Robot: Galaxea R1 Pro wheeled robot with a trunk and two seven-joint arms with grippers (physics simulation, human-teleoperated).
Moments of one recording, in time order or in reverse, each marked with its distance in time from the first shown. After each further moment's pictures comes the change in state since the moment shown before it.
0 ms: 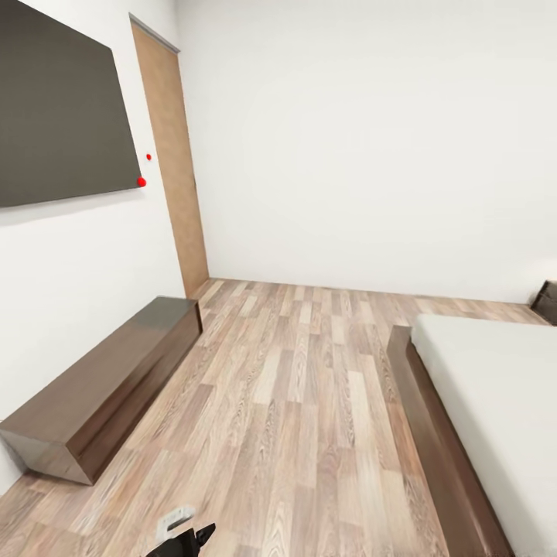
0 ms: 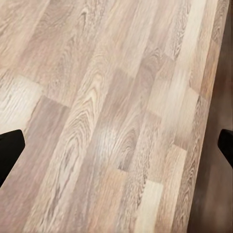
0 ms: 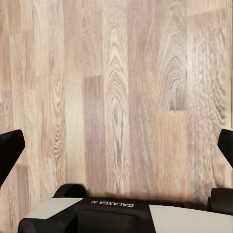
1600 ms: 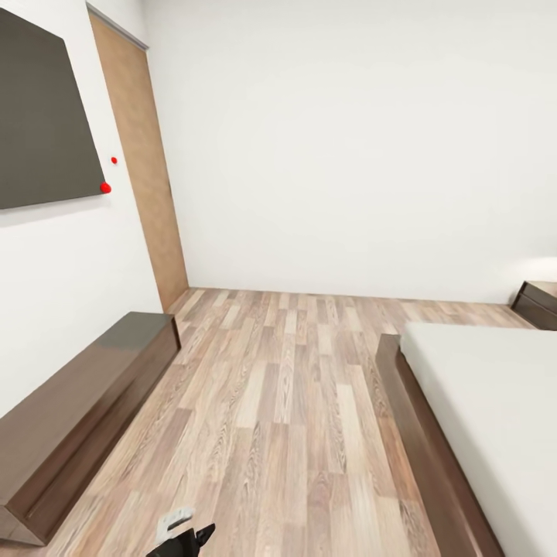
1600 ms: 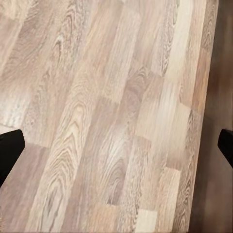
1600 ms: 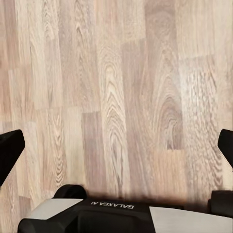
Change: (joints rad) left arm 0.000 -0.001 -0.004 -0.001 -0.002 -0.004 0.008; right arm 0.000 0.002 0.001 0.001 0.006 0.000 -0.003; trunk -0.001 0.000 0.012
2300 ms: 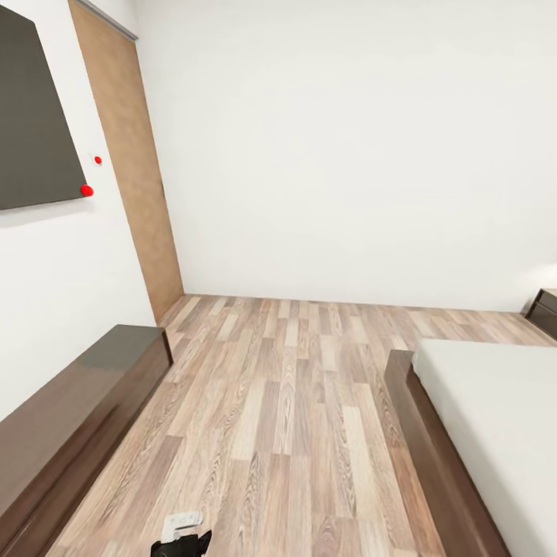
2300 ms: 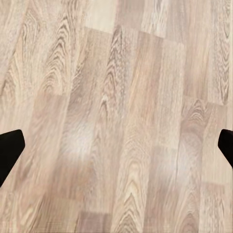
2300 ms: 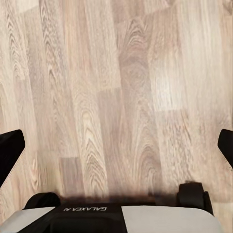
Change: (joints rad) left arm 0.000 -0.042 -0.154 0.004 -0.105 -0.148 0.293; right arm 0.000 -0.002 -0.002 -0.003 -0.001 -0.003 -0.140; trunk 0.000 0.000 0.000
